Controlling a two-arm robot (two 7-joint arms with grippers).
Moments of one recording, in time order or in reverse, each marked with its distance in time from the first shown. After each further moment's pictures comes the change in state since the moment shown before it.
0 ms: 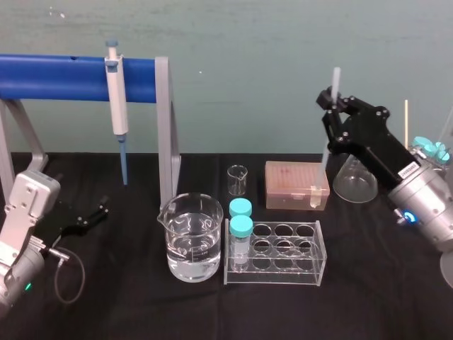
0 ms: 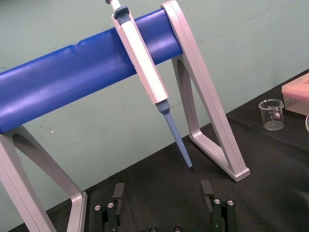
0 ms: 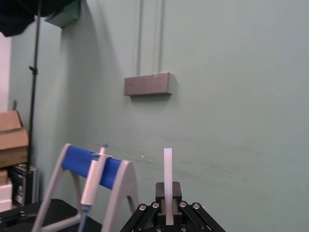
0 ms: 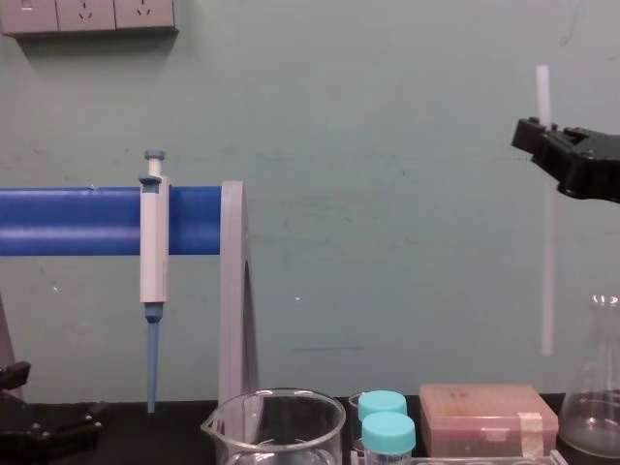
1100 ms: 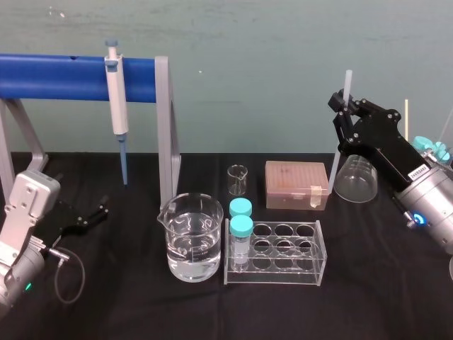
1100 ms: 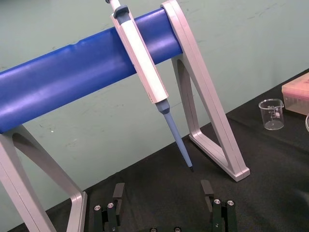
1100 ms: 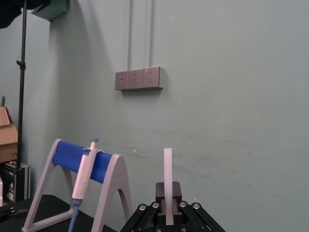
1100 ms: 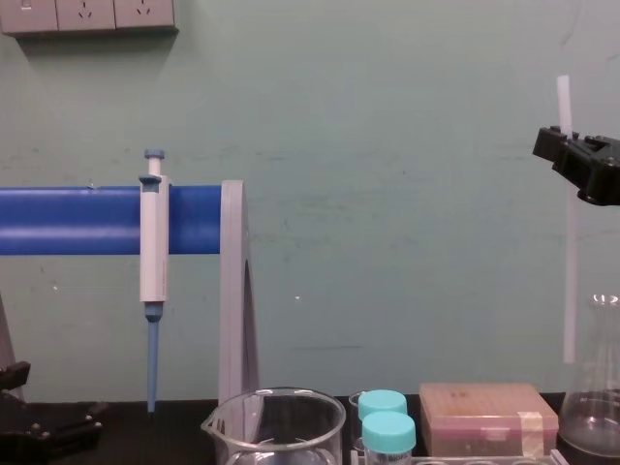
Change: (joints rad) left arm 0.000 0.000 0.000 0.000 0.000 0.000 0.000; right arm -0.025 -0.008 0.044 -0.015 -0.020 0.034 -0.006
